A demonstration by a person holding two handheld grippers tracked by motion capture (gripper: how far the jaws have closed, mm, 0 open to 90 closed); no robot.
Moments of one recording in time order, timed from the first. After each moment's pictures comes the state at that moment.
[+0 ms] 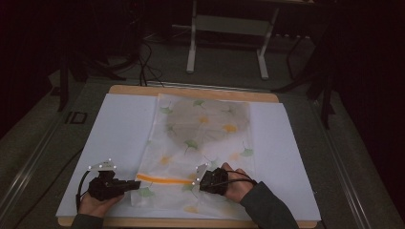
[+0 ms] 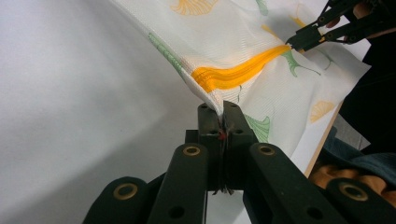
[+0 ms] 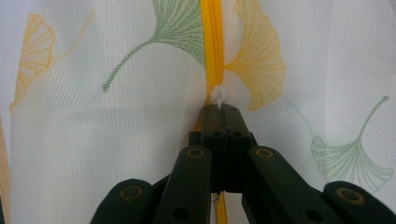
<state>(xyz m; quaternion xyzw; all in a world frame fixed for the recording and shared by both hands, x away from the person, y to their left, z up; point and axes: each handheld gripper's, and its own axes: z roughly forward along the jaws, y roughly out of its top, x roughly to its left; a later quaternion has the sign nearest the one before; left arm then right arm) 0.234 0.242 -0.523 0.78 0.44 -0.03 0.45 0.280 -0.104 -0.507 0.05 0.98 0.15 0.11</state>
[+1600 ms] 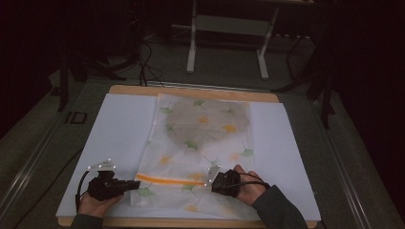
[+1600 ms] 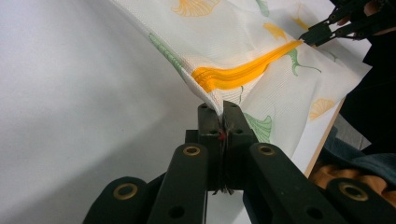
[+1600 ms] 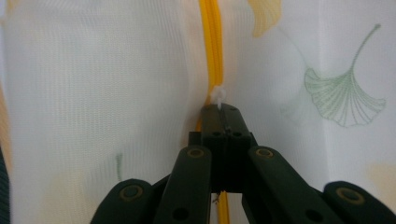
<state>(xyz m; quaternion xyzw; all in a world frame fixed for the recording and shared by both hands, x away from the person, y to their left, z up) 0.234 0.244 -0.523 0.78 0.44 -0.03 0.45 0.276 -0.137 -0.504 0.06 0.98 0.13 0.11</state>
